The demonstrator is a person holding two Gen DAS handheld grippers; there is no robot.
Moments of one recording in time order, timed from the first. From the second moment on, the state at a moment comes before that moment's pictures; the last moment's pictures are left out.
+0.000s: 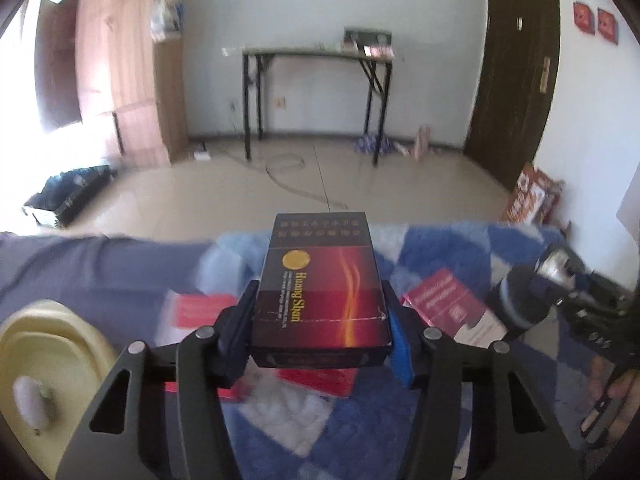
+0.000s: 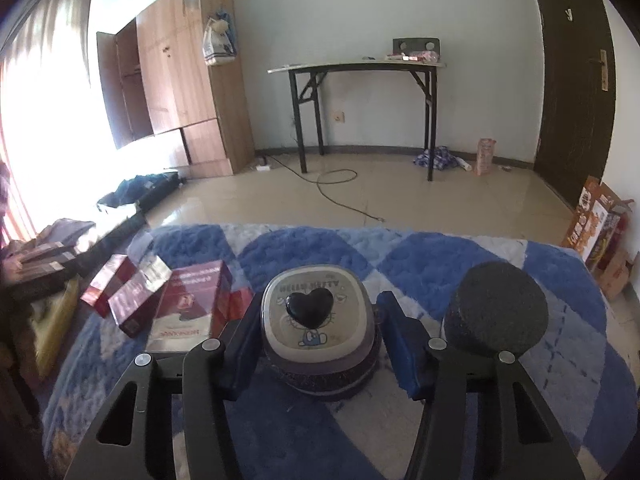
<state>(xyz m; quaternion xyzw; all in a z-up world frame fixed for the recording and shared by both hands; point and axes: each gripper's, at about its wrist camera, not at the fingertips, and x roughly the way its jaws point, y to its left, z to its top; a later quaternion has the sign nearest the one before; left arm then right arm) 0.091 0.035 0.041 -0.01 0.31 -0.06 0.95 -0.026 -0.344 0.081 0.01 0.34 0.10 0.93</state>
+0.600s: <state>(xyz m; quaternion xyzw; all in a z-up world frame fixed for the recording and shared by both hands) -0.094 0.260 0.012 -0.05 0.35 0.15 0.92 -0.070 -0.087 0.094 -0.13 0.34 0.44 0.82</state>
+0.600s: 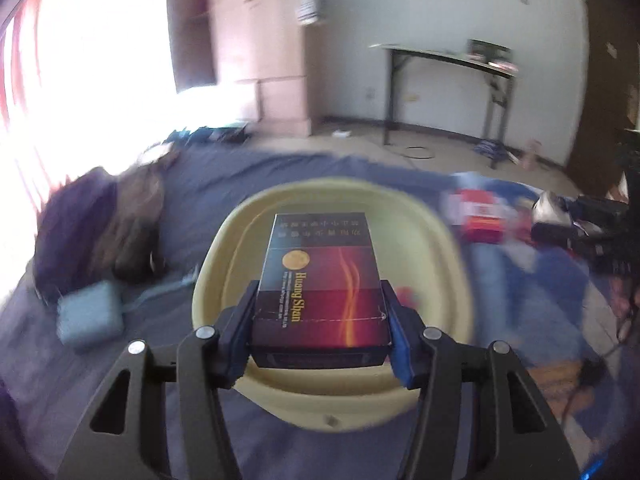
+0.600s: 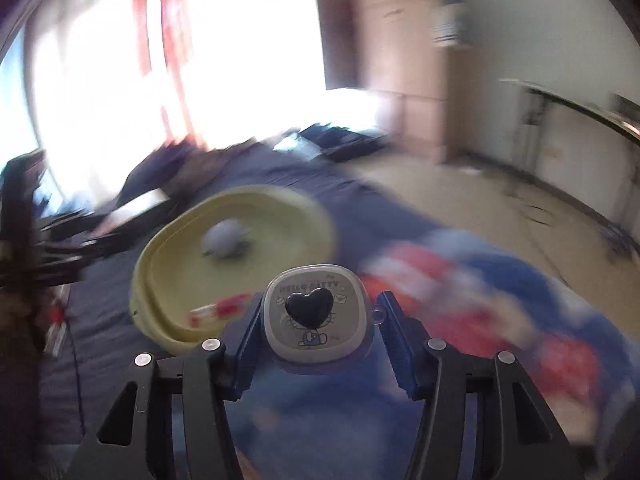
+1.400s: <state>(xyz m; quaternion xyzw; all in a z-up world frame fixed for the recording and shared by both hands) -0.062 0.282 -0.047 -0.08 0.42 0.12 0.90 -0.034 0.083 0.023 -0.22 0.40 0.49 0.75</state>
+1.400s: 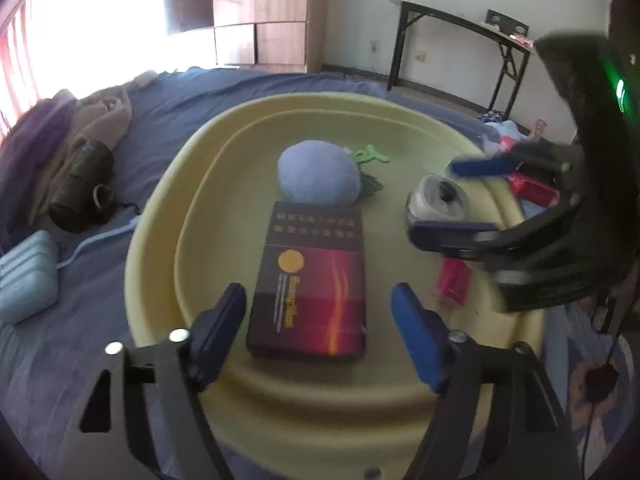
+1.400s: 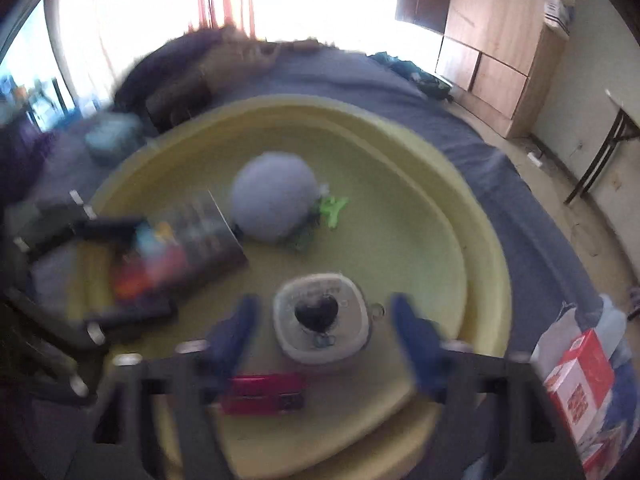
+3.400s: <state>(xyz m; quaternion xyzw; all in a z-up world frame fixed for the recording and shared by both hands) 0.146 -0.012 -0.045 0.11 0.43 -0.10 0.89 -0.035 -0.423 0.060 0.01 0.34 0.01 0.94</state>
